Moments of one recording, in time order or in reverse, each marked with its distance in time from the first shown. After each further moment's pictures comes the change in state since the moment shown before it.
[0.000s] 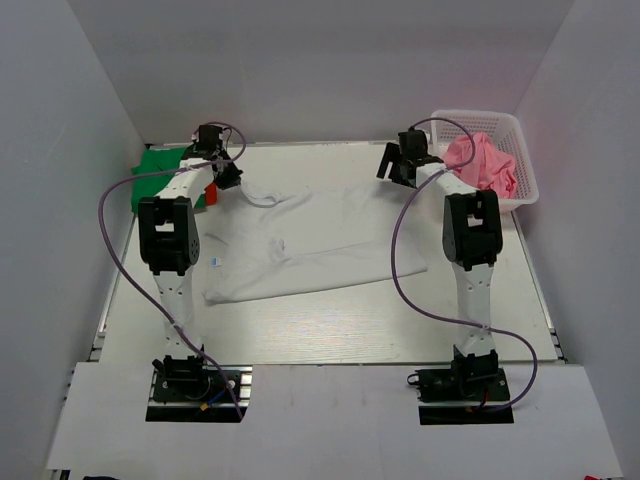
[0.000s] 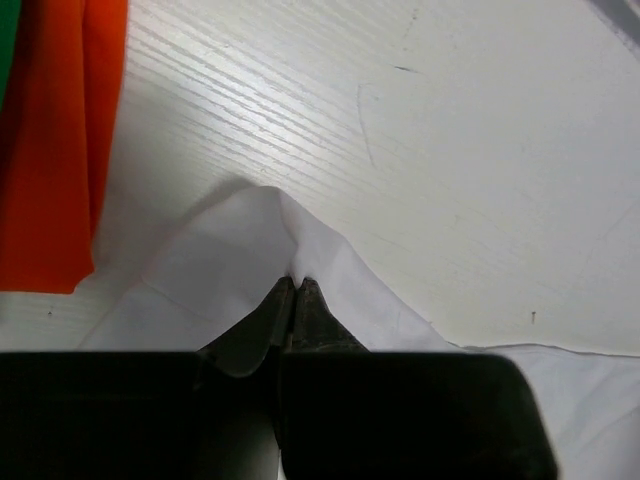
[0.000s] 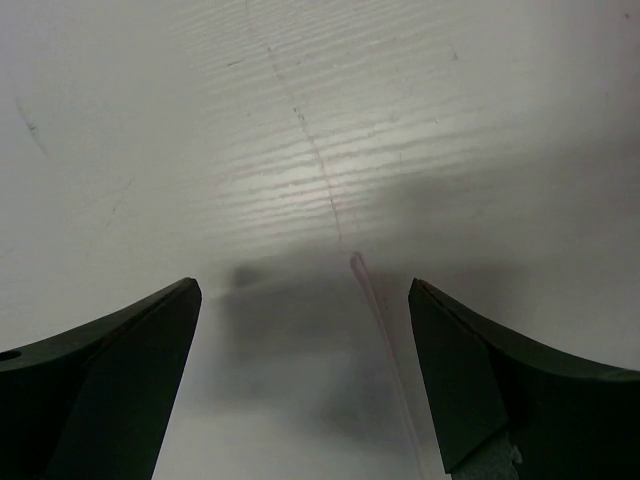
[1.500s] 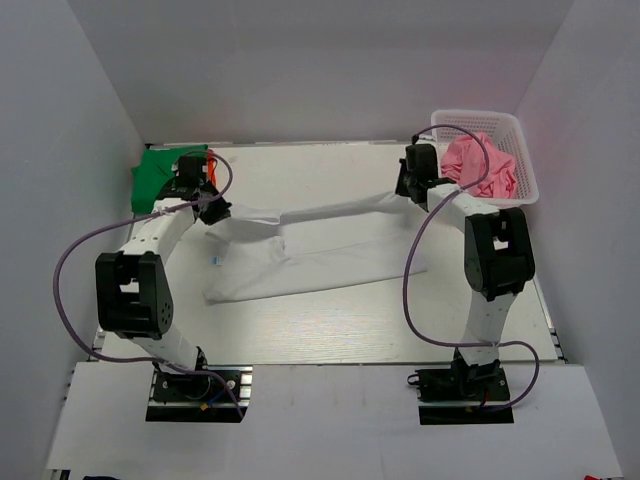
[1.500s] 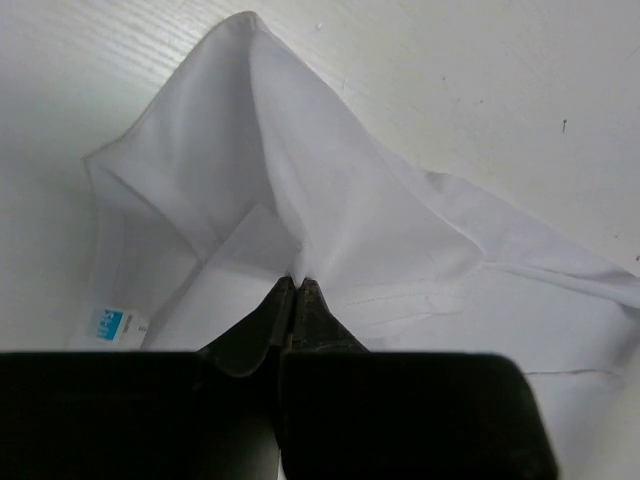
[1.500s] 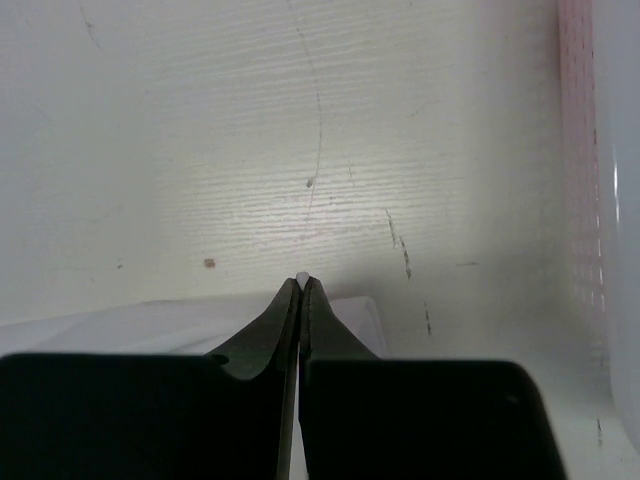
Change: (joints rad) left arm -0.002 -0.593 -0.614 0.016 0.007 -0.041; right arm 0.039 -0.341 -0.429 0.208 0.058 -0.128
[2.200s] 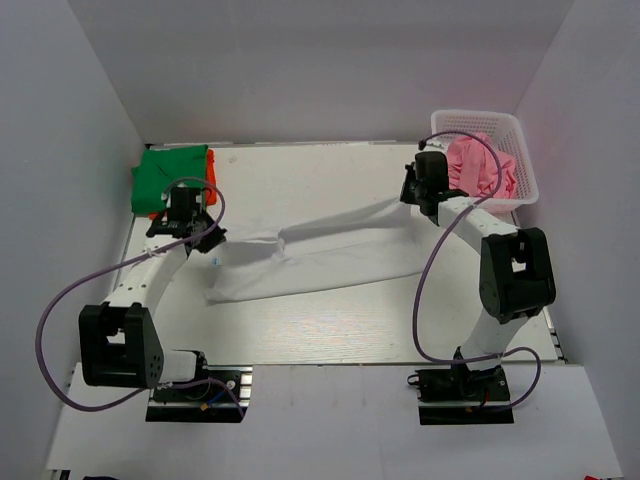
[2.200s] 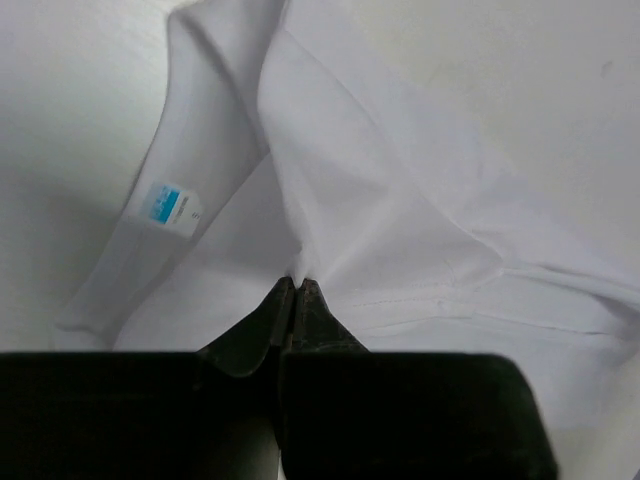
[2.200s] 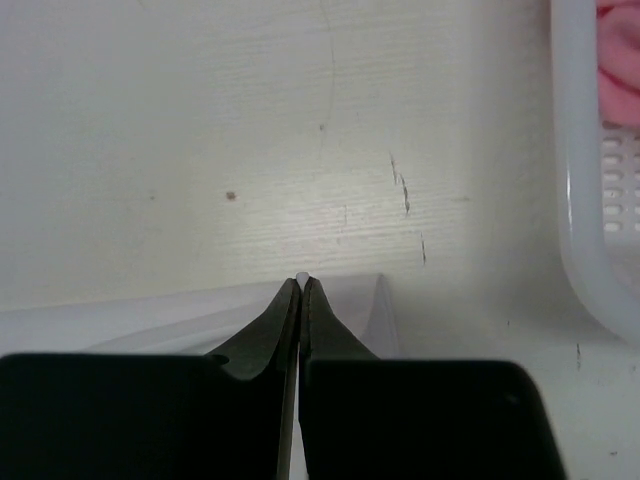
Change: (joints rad) left arm -0.006 -0.318 -0.271 -0.016 -0.033 -0.070; right arm 0.000 -0.205 -0.180 0.023 -0.046 -0.002
